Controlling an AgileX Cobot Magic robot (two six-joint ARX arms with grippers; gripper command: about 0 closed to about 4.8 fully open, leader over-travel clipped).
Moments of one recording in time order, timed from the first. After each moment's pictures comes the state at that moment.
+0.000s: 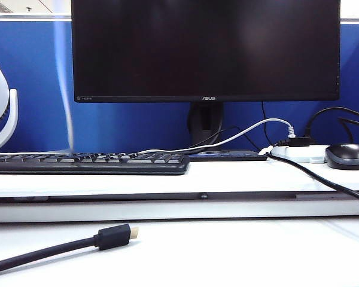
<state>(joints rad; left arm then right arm) -0.67 1.34 1.59 0.35 0.18 -0.02 0.49 1.45 2.16 -0.51 -0.57 1.16</state>
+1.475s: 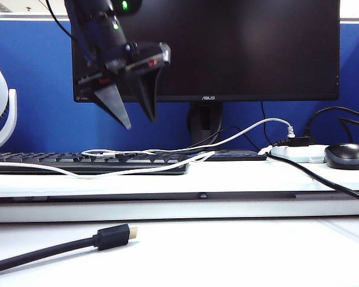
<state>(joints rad) -0.54 1.80 1.59 -0.87 0.13 0.04 0.46 1.40 2.16 -0.74 -0.42 0.91</state>
